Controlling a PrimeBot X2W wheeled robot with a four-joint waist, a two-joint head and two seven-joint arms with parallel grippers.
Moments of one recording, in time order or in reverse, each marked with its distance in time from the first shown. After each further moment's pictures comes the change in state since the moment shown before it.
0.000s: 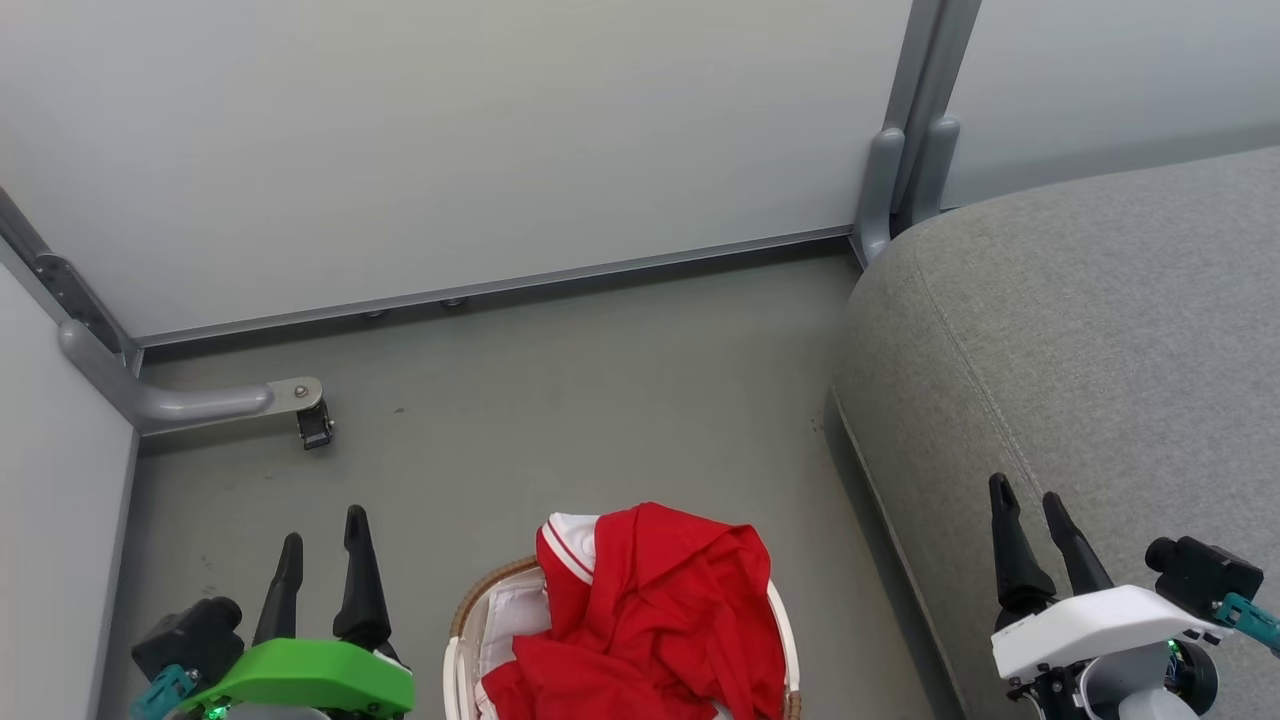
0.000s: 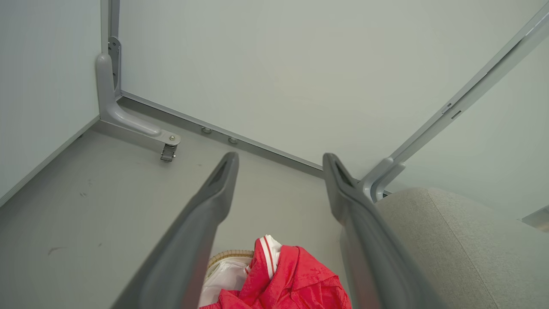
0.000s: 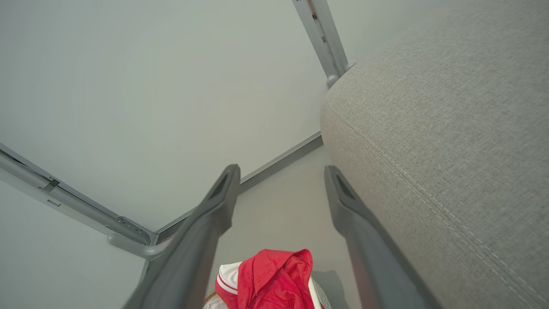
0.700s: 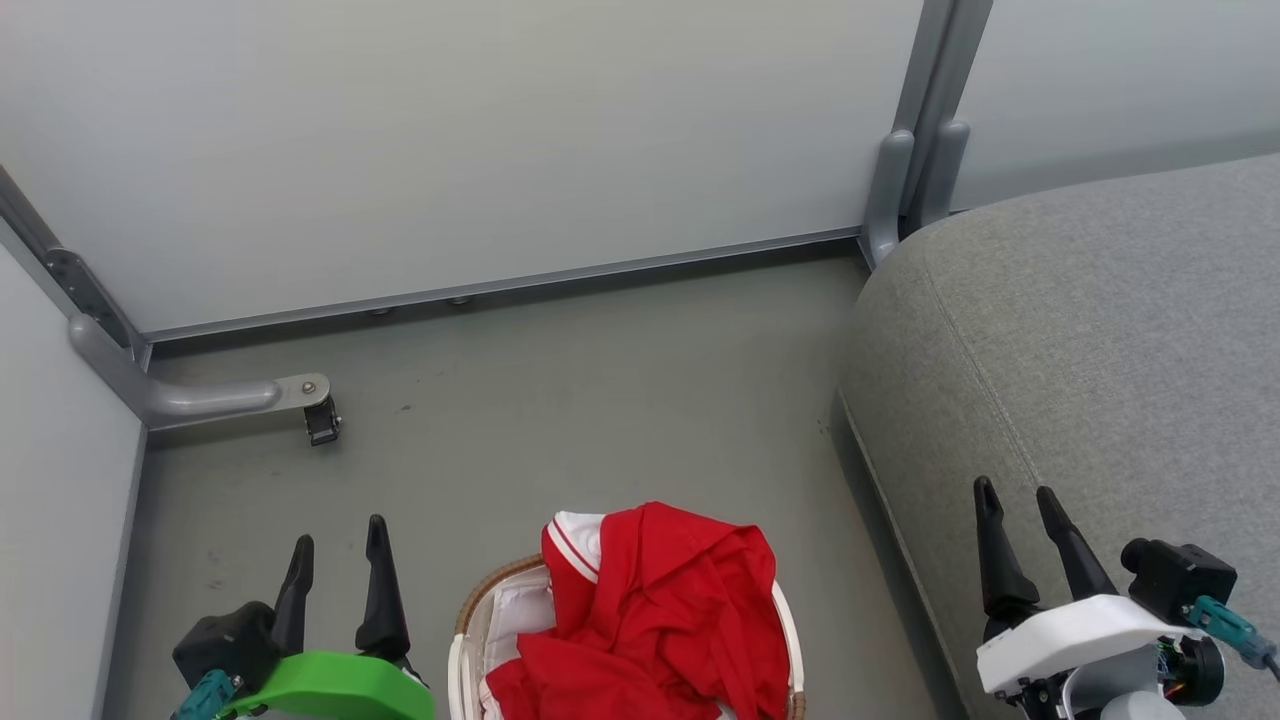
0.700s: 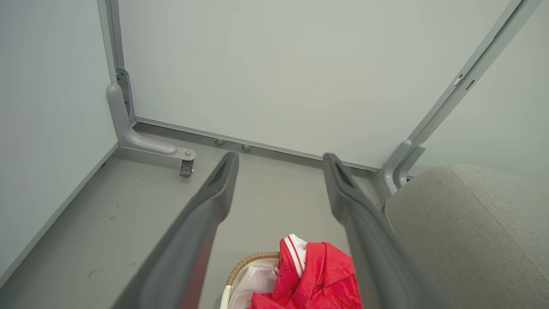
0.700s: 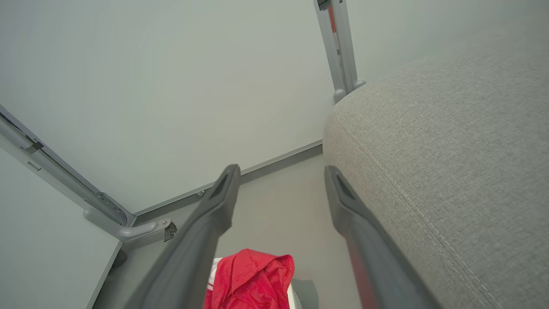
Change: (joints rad) left arm 0.006 0.002 -0.025 0.029 0.164 0.005 -0.048; right arm 0.006 -0.003 0.020 0.001 -0.166 0.000 -0.050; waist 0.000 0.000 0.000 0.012
